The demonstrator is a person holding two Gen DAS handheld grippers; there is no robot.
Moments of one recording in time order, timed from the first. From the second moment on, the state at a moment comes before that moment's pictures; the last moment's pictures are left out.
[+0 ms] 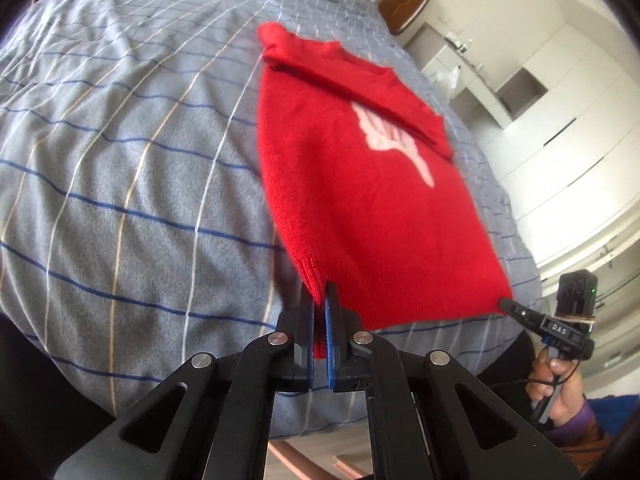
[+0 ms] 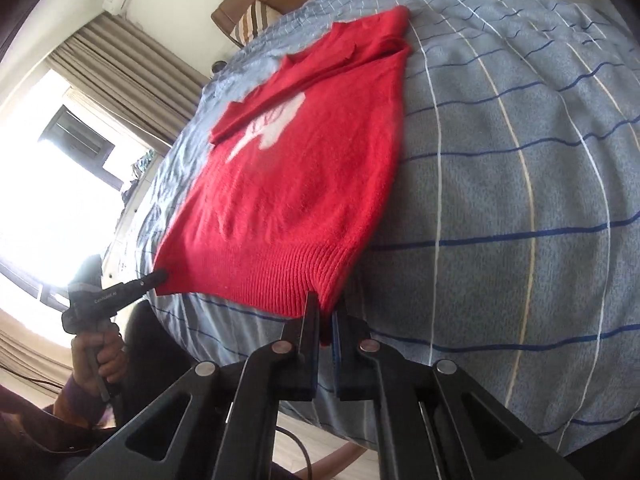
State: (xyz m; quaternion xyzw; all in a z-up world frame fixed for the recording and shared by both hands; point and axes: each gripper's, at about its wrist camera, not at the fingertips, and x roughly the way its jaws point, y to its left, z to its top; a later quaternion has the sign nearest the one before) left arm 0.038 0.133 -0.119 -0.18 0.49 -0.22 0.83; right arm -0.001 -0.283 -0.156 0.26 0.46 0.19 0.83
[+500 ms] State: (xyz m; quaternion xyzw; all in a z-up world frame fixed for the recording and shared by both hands) left arm 0.276 0.083 -0.058 -0.15 0.39 -0.18 0.89; right arm 0.221 -0.319 -0.075 0.21 0.34 0.14 0.90
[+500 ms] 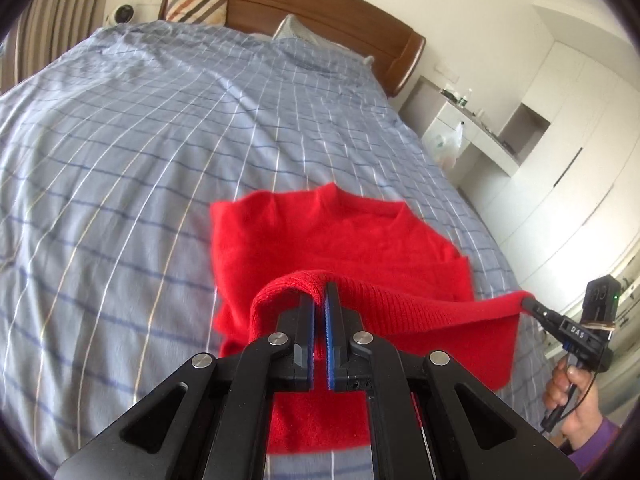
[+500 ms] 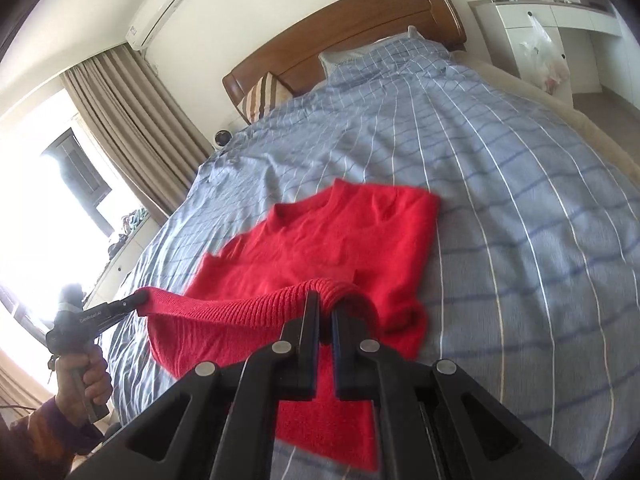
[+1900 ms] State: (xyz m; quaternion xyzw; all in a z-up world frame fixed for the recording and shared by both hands) left arm 0.143 0.086 -0.044 -0.01 0.34 -0.01 0.94; right arm 0.073 -0.272 -0.079 -0.02 0.32 0.09 0.94
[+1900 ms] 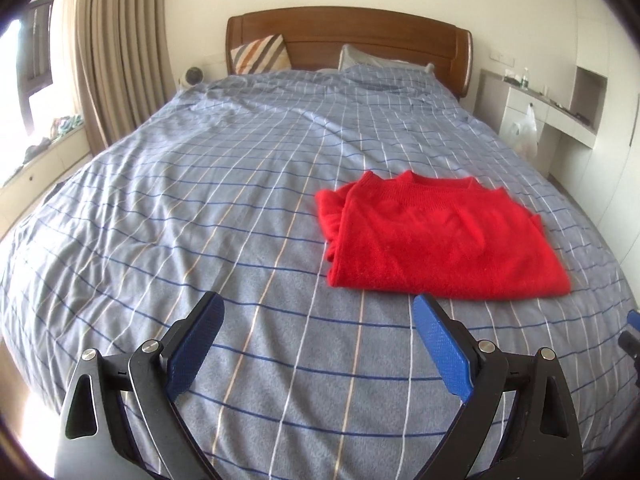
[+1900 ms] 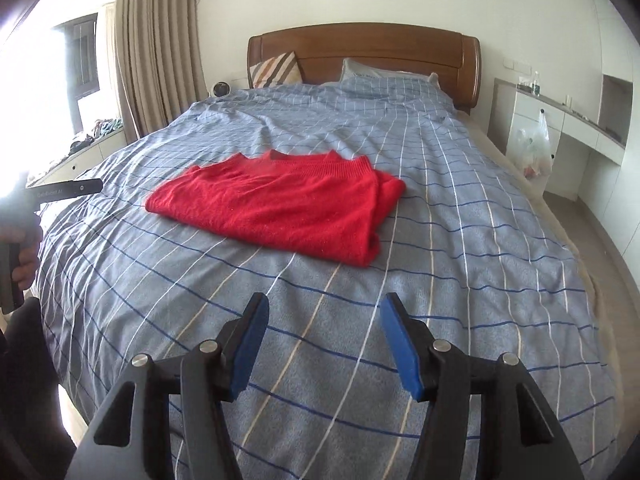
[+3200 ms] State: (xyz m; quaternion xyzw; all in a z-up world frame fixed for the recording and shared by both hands) left arm 0.198 0.090 -0.155 0.05 0.40 0.01 0.91; right arm 0.104 -0.292 -0.180 0.02 0.35 -0.01 0.94
